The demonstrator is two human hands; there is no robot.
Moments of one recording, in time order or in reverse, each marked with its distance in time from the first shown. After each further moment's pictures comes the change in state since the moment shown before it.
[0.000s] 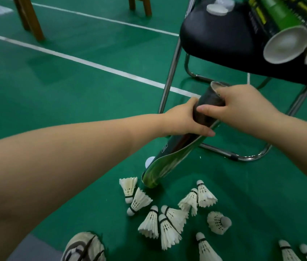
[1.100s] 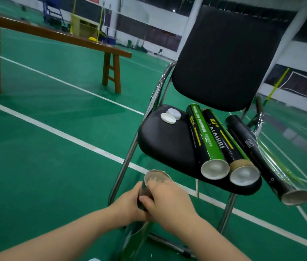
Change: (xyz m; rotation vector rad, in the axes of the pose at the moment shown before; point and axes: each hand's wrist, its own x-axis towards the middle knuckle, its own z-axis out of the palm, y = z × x) left_hand 0.062 -0.021 -0.015 -0.136 0.169 0.120; right_hand 0.053 -0.009 -0.006 -0.118 -0.125 0.038
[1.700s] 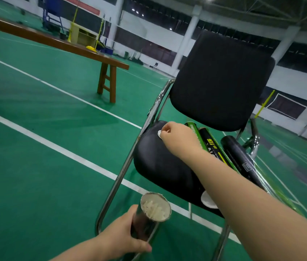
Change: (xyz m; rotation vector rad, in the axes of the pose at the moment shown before) left_hand 0.010 -0.014 0.005 -0.232 -0.114 -0.013; right_hand 0.130 0.038 -0.097 0.081 0.246 0.223
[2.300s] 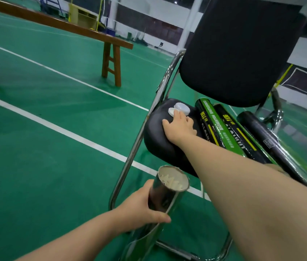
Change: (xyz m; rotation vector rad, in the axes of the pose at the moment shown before) left_hand 0.020 -0.003 0.000 -0.036 0.003 -0.021; right_hand 0.047 0.035 0.094 0.036 0.017 0.223
